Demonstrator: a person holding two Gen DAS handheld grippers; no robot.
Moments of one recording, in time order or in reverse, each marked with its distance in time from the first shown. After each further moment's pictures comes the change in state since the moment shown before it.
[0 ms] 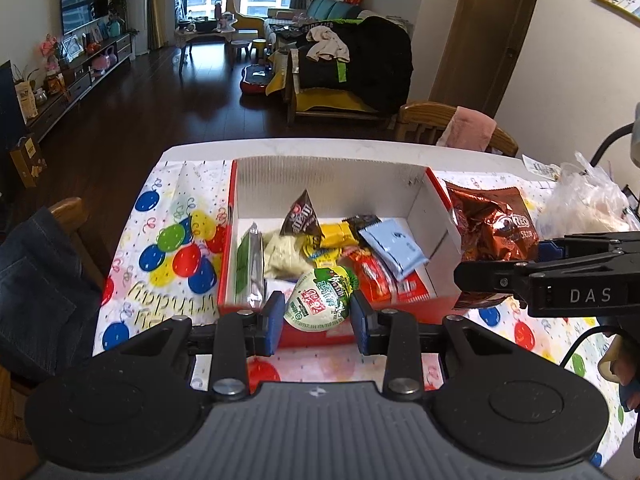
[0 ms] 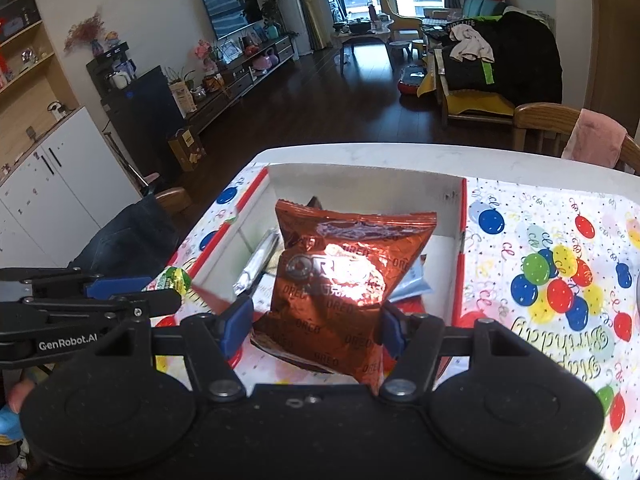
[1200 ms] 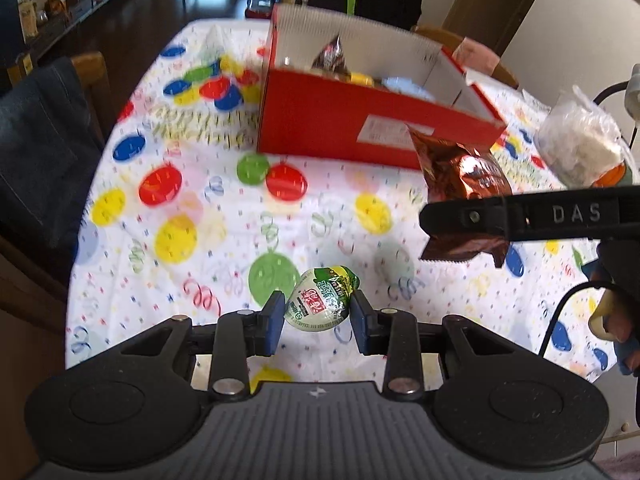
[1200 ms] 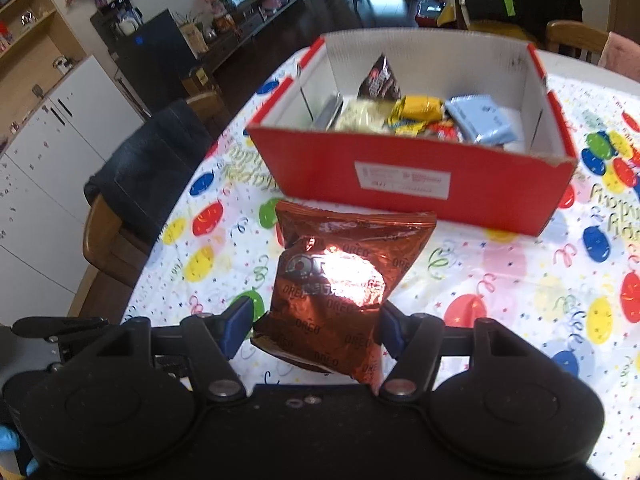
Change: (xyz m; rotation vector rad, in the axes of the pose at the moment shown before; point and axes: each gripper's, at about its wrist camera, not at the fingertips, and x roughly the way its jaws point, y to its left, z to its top) left arm -0.026 0.047 -0.148 -0.088 0.174 -0.068; right arm 0.015 0.074 -0.100 0.040 0.166 0.054
